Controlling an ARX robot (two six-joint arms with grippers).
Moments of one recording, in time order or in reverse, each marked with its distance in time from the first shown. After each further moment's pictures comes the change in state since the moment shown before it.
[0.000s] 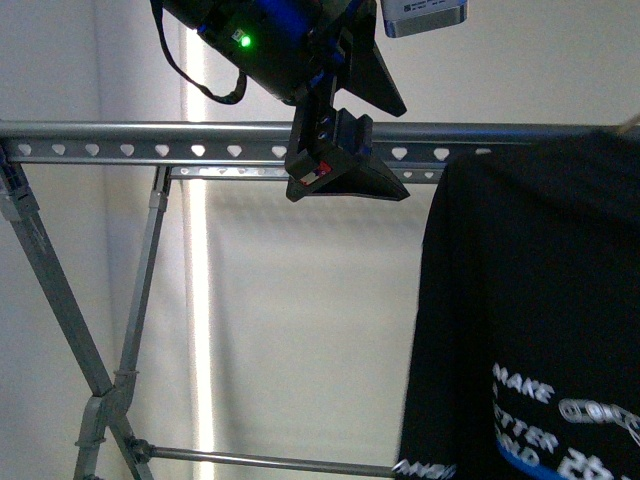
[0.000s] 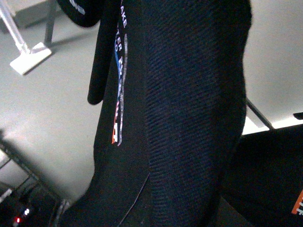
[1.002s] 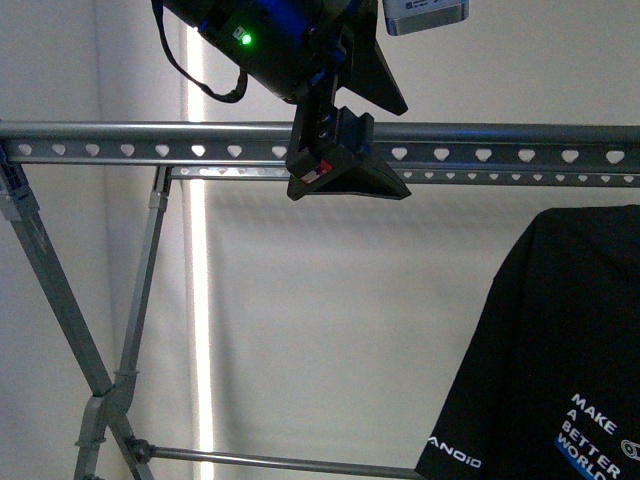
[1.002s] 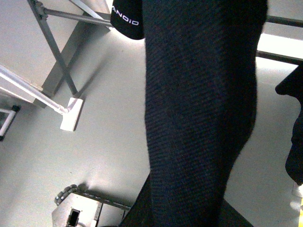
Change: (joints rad) left arm 0.000 -0.001 0.000 0.000 0.000 0.000; right arm 0.074 -0.115 -0.299 0.200 0.125 0.626
